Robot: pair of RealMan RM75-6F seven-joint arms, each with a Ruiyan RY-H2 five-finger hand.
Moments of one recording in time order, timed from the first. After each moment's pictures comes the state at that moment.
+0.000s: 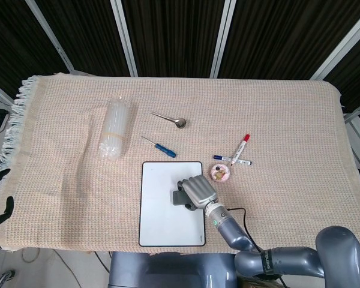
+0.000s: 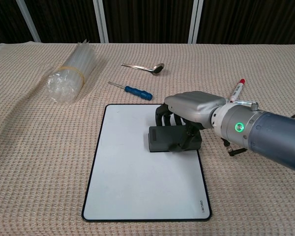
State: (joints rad) left arm -0.03 -1.09 -0.06 -1.69 1.48 1.55 0.01; right arm 0.86 -1.73 0.12 -1.53 -0.85 0.98 -0.63
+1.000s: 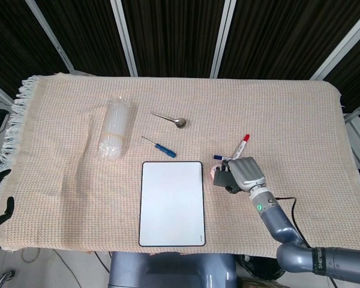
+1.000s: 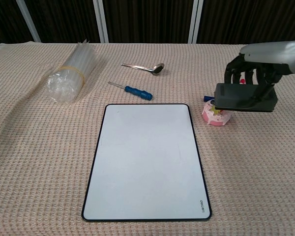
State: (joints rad) left arm -0.03 -1.10 -0.06 -1.68 1.49 1.56 0.03; right arm 0.78 -1.25 0.15 -1.87 -0.73 0.99 -0.59
